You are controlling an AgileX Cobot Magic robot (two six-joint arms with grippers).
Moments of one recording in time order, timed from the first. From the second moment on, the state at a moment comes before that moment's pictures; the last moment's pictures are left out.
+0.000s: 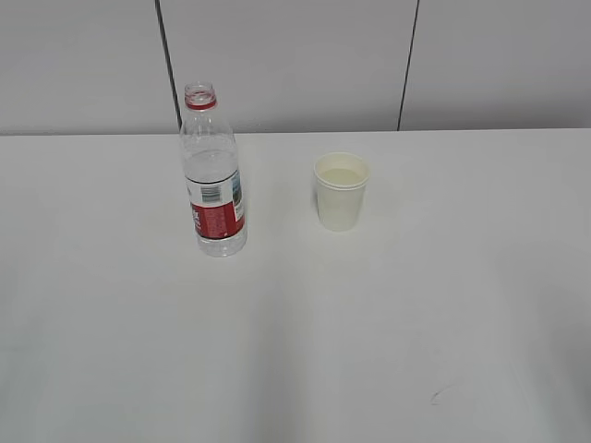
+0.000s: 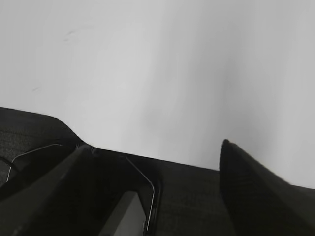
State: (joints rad) left arm -0.04 -0.01 -0.55 -0.03 1.08 0.04; right arm -0.07 0.57 -0.43 0.17 1.04 -0.26
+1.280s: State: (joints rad) left arm -0.04 -0.01 -0.55 -0.03 1.08 0.04; right arm -0.07 -0.02 -0.43 0.17 1.06 -0.26
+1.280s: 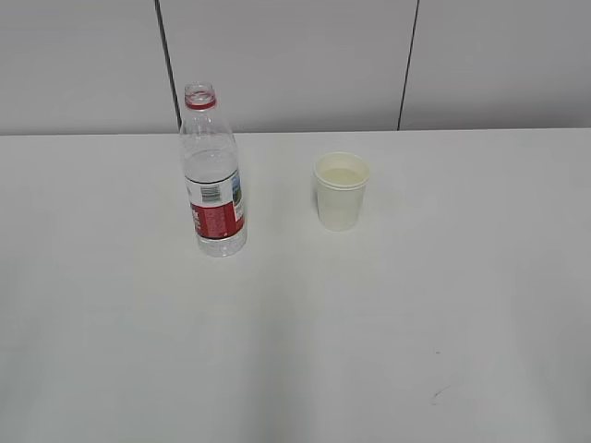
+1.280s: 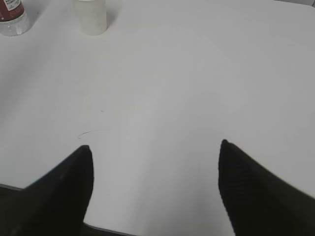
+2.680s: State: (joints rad) left arm -0.04 -0.01 -0.55 -0.03 1.08 0.04; right arm -0.07 -0.02 -0.43 0.17 1.06 -0.26
